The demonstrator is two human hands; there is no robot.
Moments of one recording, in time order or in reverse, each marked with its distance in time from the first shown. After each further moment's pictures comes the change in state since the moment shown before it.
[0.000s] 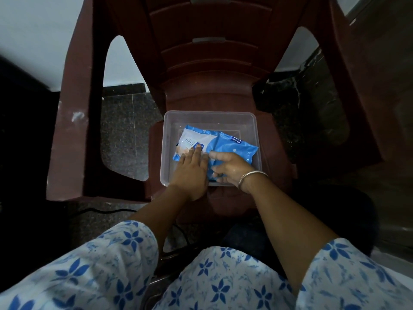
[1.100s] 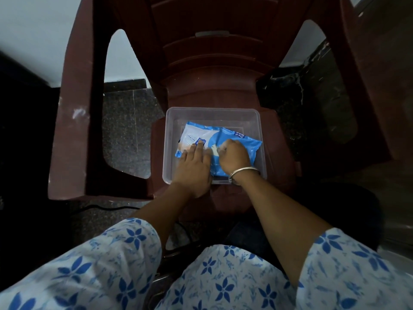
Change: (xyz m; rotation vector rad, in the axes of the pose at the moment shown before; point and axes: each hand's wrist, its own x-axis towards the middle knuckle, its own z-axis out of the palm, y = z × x) left_hand 0.001 -0.001 -0.001 -0.028 0.038 -0.005; right_hand 0.032 -0.004 0.007 -0.842 0.522 -0.202
